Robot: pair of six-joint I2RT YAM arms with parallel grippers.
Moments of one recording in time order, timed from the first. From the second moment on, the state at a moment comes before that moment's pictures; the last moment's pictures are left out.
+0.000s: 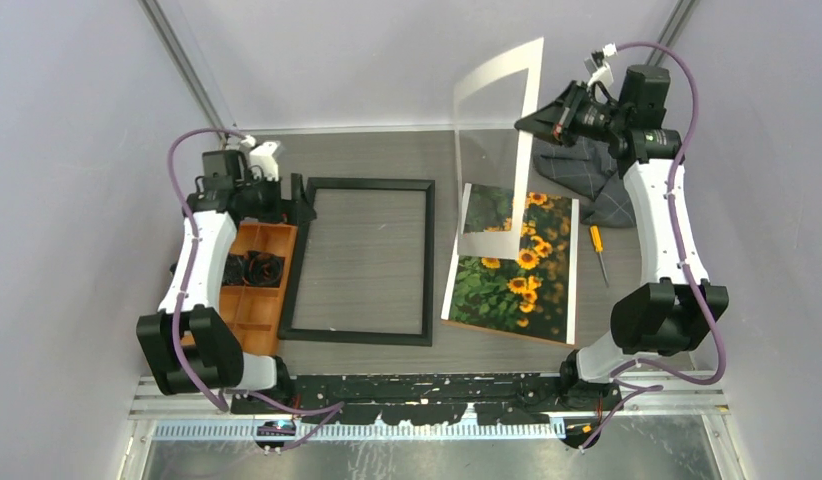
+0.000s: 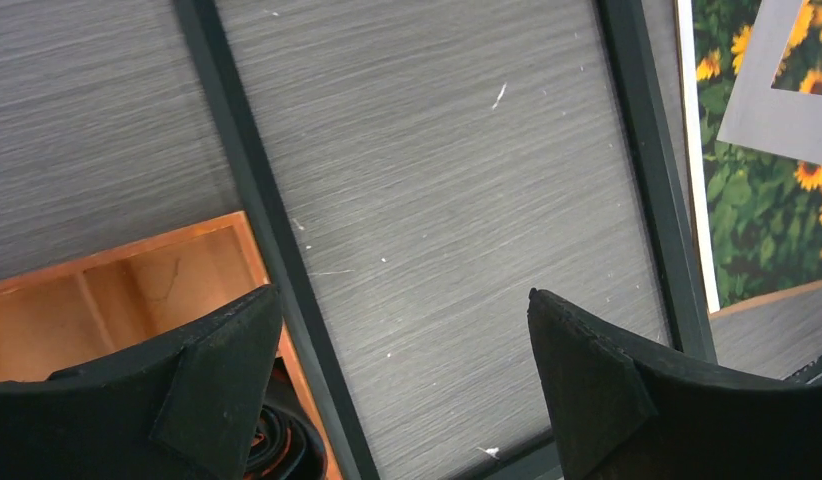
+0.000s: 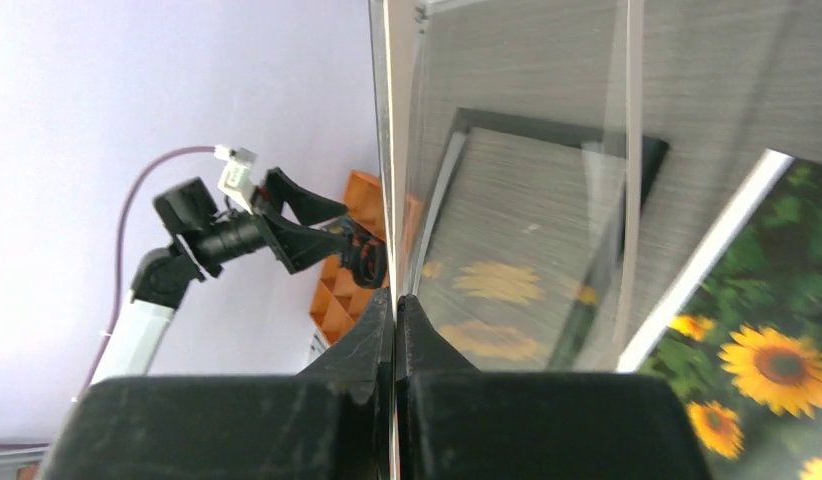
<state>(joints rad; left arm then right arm) 0.07 1.40 1.23 -0.67 0.52 0.16 -0.10 1.55 1.67 -0.56 -0.92 0.61</state>
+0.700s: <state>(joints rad) 0.28 1.32 1.13 -0.59 0.65 0.13 0.20 1.56 1.58 0.06 -0.87 1.12</state>
